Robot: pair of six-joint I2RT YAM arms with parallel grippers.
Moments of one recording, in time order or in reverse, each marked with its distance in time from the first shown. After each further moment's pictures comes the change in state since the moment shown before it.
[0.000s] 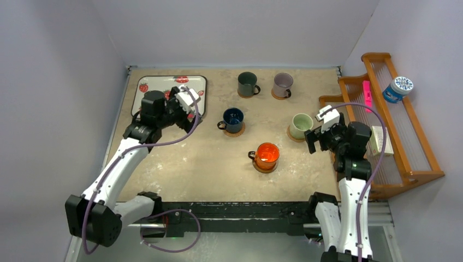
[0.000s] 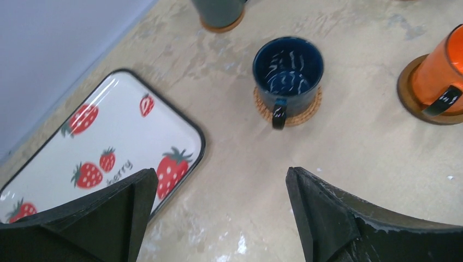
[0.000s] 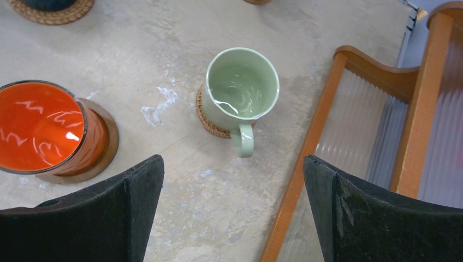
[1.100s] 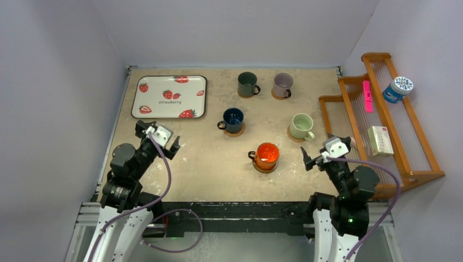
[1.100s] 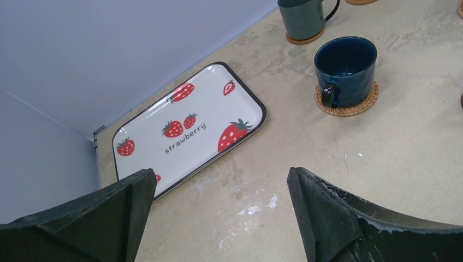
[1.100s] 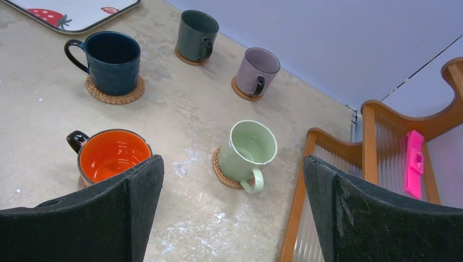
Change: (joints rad) left arm 0.063 -0.747 -0.355 -0.082 -0.263 -0.027; right arm 0.000 -0.523 -0.041 -0.011 -0.103 0.171
